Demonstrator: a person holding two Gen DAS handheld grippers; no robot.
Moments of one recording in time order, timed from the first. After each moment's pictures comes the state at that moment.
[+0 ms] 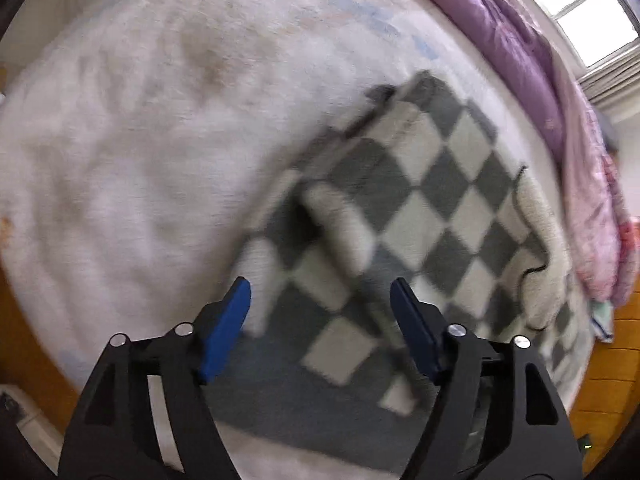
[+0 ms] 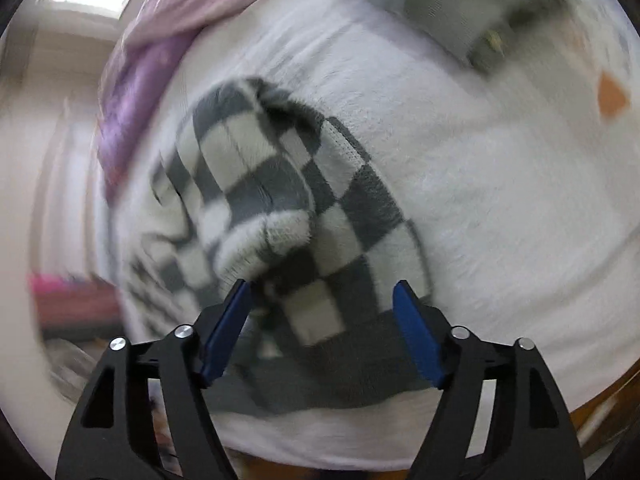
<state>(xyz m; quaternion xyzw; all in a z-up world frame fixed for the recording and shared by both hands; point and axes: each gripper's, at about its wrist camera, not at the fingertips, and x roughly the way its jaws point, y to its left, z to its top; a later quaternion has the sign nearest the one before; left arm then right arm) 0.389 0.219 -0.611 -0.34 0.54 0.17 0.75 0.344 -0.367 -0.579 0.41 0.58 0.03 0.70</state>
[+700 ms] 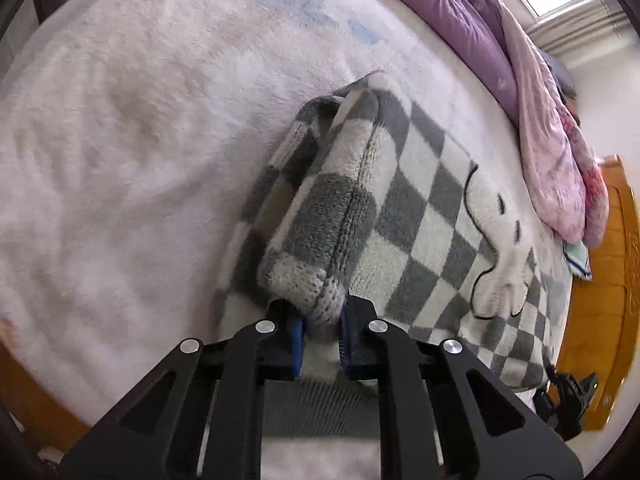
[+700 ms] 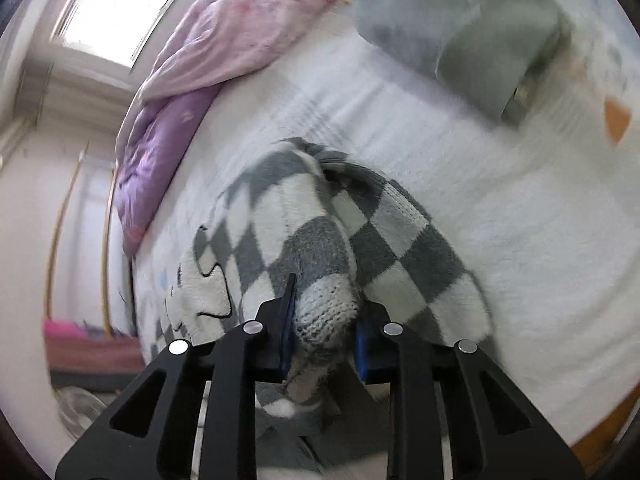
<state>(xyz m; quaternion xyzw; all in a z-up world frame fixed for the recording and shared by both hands) 0.416 0.254 -0.577 -0.31 0.58 0.06 0.75 0.368 -0.341 -0.533 0.39 0.50 -0.01 0.77</state>
